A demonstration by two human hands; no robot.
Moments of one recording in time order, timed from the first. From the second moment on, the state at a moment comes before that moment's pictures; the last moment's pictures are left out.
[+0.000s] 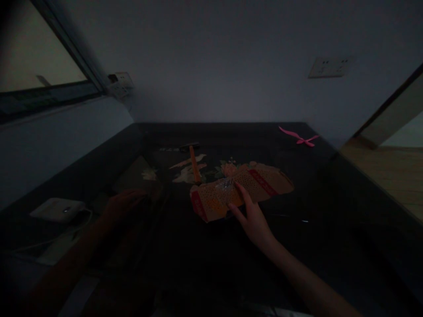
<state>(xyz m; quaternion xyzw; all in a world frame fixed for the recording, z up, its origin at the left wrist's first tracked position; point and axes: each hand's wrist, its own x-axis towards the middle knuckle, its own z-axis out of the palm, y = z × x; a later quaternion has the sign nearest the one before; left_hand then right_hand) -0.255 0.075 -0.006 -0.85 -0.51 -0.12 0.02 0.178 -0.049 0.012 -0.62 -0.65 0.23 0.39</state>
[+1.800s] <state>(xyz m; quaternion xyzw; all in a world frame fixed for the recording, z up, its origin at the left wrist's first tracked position) 0.017 0.053 0.070 -0.93 -0.30 -0.20 -0.10 0.174 -0.050 0.013 -0.61 -0.64 0.23 0.40</state>
